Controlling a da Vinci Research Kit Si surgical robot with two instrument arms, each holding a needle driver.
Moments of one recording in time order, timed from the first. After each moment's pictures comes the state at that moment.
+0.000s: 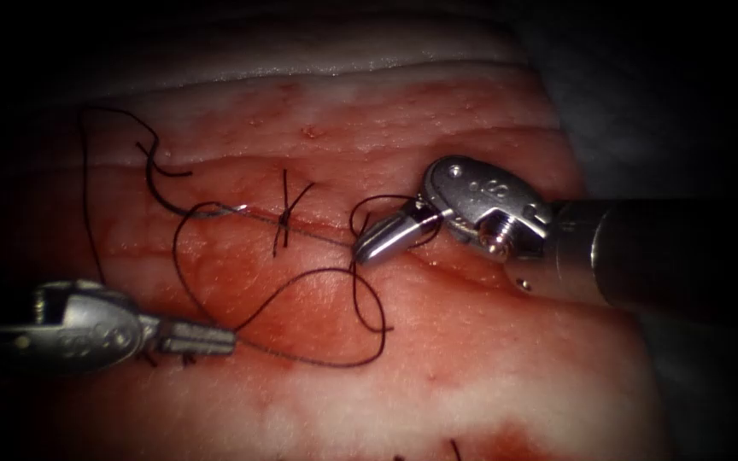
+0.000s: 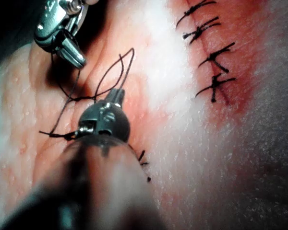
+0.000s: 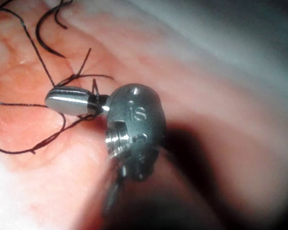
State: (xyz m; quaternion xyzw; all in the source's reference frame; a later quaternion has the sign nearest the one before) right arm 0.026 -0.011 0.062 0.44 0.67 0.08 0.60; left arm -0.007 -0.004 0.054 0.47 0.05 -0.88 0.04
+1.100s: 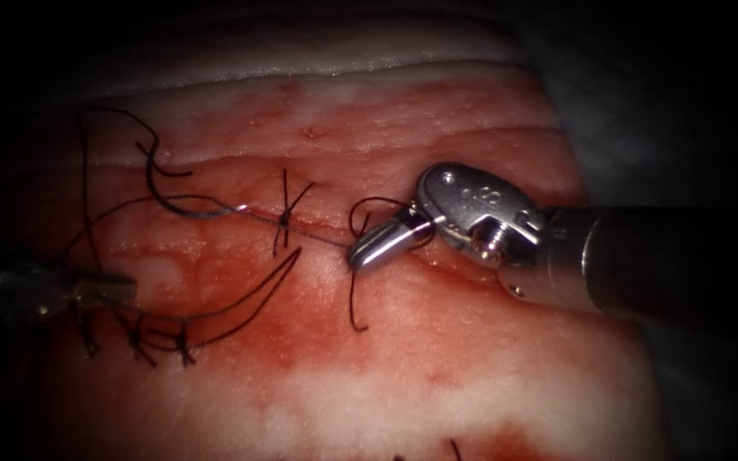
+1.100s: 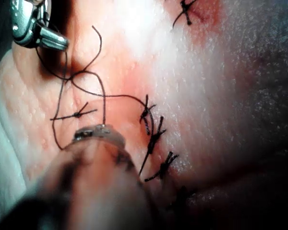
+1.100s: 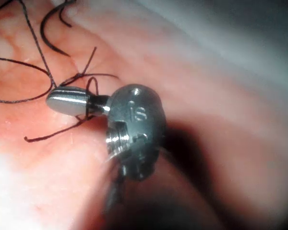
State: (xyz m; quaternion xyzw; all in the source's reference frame) right arm 0.027 -0.012 0.063 0.43 0.67 0.09 0.60; left arm 0.001 -0.001 0.055 0.30 -0.03 -0.92 0.27
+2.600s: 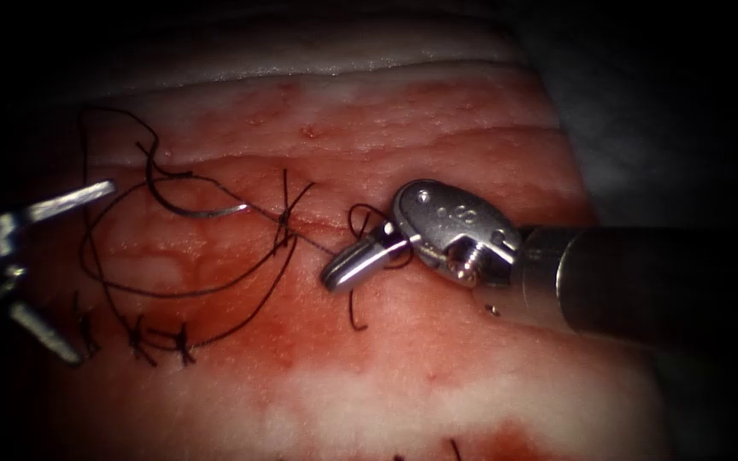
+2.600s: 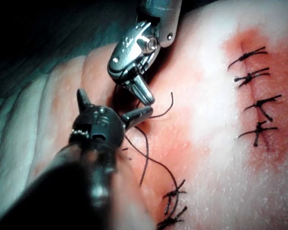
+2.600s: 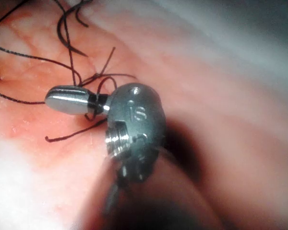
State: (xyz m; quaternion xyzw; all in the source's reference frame) right arm 0.028 -0.013 0.062 0.43 0.68 0.10 0.59; left arm -0.006 0.004 0.048 0.47 0.05 -0.88 -0.04
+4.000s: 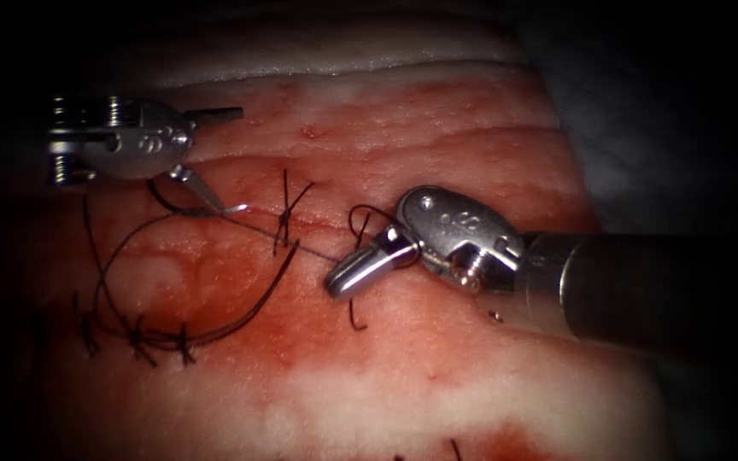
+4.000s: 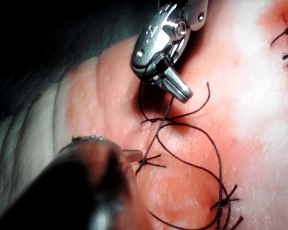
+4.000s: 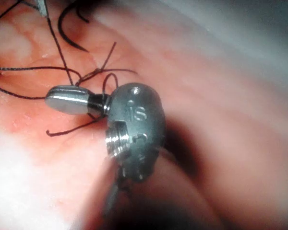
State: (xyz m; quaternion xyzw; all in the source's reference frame) right arm 0.028 -0.014 0.062 0.43 0.68 0.09 0.59; left arm -0.010 0.008 0.061 0.30 0.08 -0.95 0.02
